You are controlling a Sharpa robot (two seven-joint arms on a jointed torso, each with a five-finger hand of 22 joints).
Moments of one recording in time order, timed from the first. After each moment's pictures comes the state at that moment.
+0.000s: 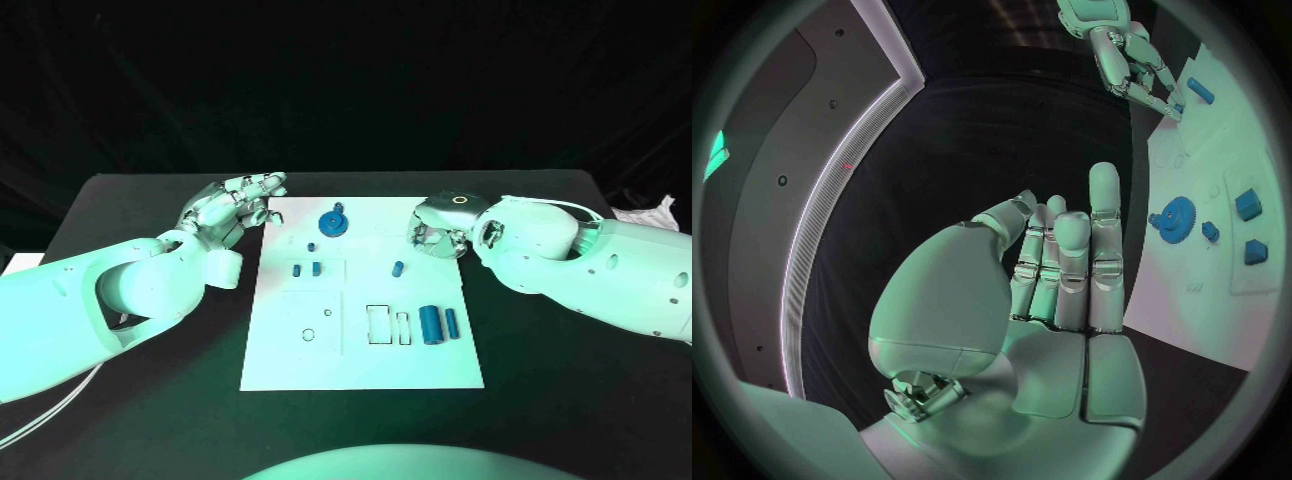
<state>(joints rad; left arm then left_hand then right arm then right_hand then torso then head) 1.19 -0.93 -0.05 1.62 0.18 -0.22 0.44 1.32 -0.04 0.38 -0.03 0.09 1.00 0.17 0.20 0.07 0.93 0.10 0.56 0.33 1.17 0.02 1.17 0.73 0.16 1.17 0.12 0.61 0.71 1.19 -0.88 -0.01 1.56 -1.82 -0.12 -0.14 1.41 -0.11 0.46 0.06 0.09 1.15 0.11 0.07 0.09 1.18 0.06 0.07 0.09 1.46 -0.03 1.24 1.18 0.05 1.46 0.08 1.48 1.31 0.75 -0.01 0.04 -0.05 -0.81</state>
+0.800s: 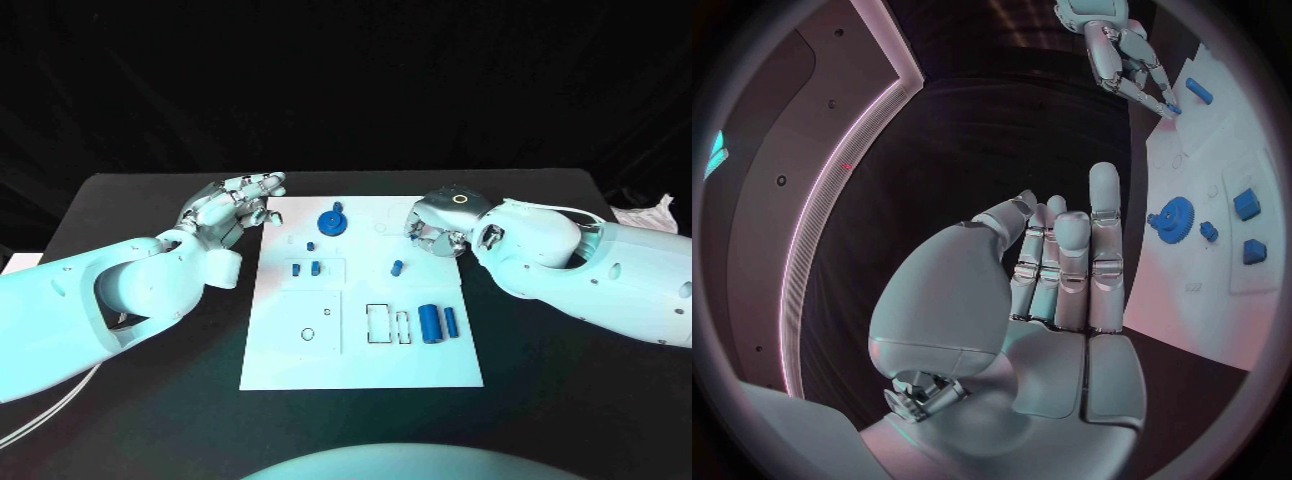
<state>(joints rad) 1.19 -0.93 -0.05 1.62 0.18 -0.22 0.43 1.32 -0.04 0.38 -0.04 0.09 1.00 0.17 0.20 0.07 0.93 0.10 0.55 0.32 1.17 0.02 1.17 0.73 0.16 1.17 0.12 0.61 0.71 1.18 -0.90 -0.01 1.61 -1.88 -0.19 -0.19 1.42 -0.10 0.49 0.04 0.08 1.16 0.11 0.07 0.10 1.20 0.06 0.06 0.08 1.46 -0.03 1.24 1.19 0.05 1.46 0.08 1.48 1.31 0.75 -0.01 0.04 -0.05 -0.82</state>
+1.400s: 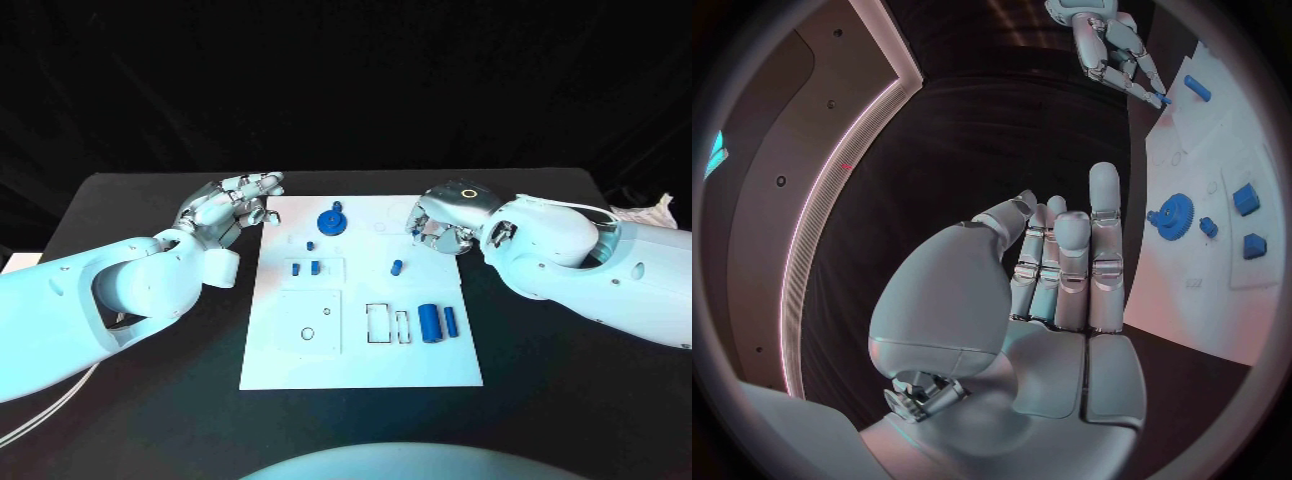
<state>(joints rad) 1.19 -0.94 -0.05 1.62 0.18 -0.21 0.43 1.32 -0.04 0.38 -0.04 0.09 1.00 0.17 0.20 0.07 0.93 0.10 0.55 0.32 1.17 0.02 1.17 0.73 0.16 1.17 0.12 0.61 0.71 1.19 -0.95 0.00 1.68 -1.85 -0.22 -0.19 1.42 -0.10 0.49 0.04 0.08 1.17 0.12 0.07 0.10 1.20 0.06 0.06 0.07 1.46 -0.03 1.24 1.19 0.05 1.46 0.08 1.48 1.31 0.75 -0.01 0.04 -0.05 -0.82</state>
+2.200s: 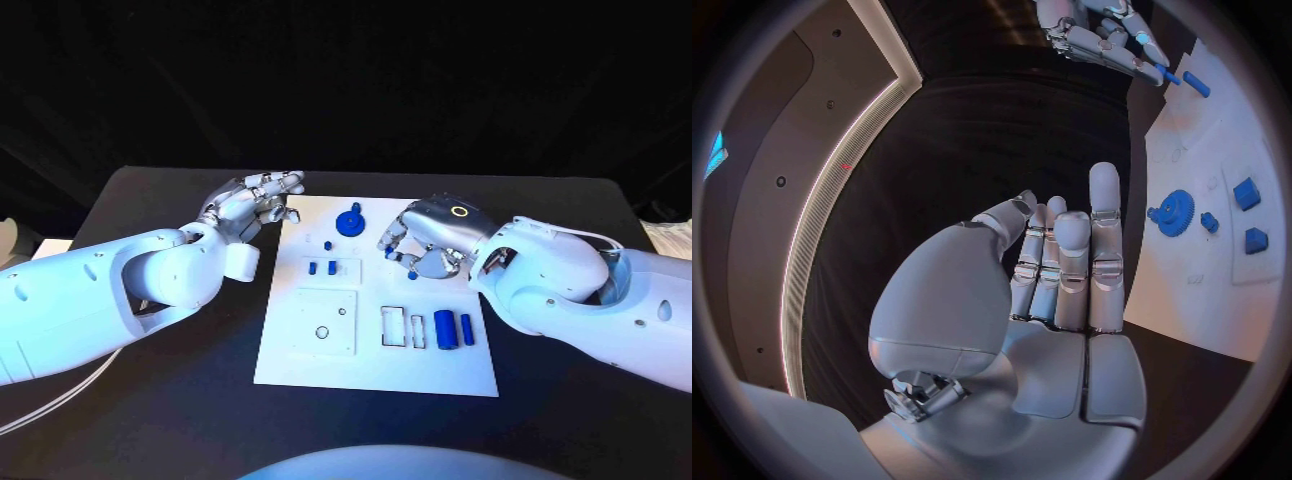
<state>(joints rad) 1.19 -0.93 -0.05 1.61 0.17 -0.21 0.43 1.32 -0.04 0.38 -0.04 0.09 1.00 0.17 0.20 0.07 0.93 0.10 0.55 0.31 1.17 0.02 1.17 0.73 0.16 1.17 0.12 0.61 0.71 1.14 -0.90 0.02 1.84 -1.82 -0.29 -0.16 1.42 -0.10 0.50 0.03 0.07 1.17 0.12 0.07 0.10 1.21 0.06 0.06 0.07 1.47 -0.03 1.25 1.19 0.05 1.46 0.08 1.48 1.31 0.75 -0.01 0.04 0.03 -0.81</state>
